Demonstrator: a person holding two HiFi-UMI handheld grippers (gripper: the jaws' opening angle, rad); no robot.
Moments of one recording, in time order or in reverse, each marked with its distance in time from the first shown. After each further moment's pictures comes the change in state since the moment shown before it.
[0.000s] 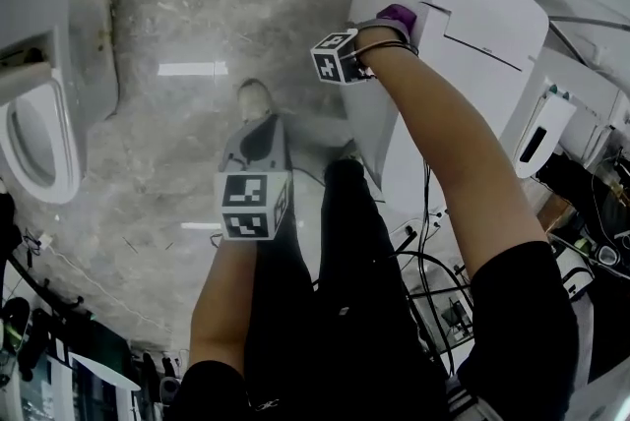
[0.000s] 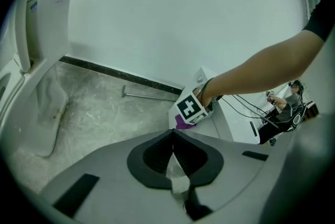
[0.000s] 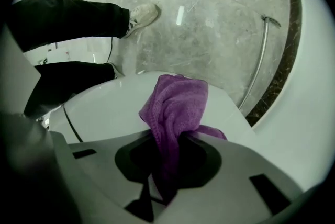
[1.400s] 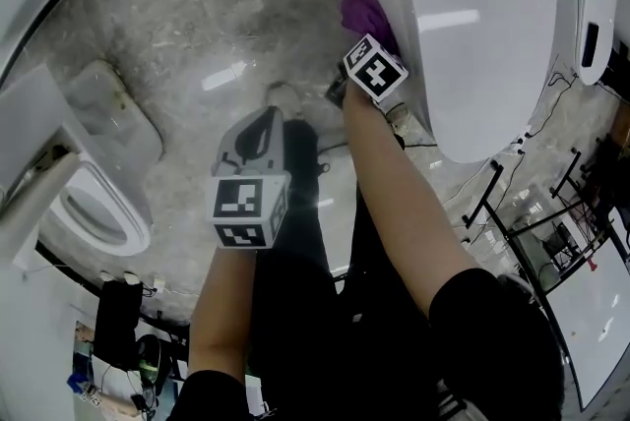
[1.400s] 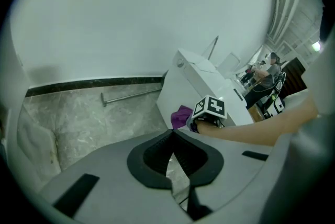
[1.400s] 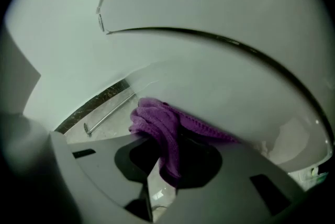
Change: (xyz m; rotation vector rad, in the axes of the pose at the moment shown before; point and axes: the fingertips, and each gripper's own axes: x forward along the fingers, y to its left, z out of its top) left arm 0.020 0.005 0.009 0.352 0.182 -0.151; right arm 0.039 0.079 0.026 2.755 -0.775 0.187
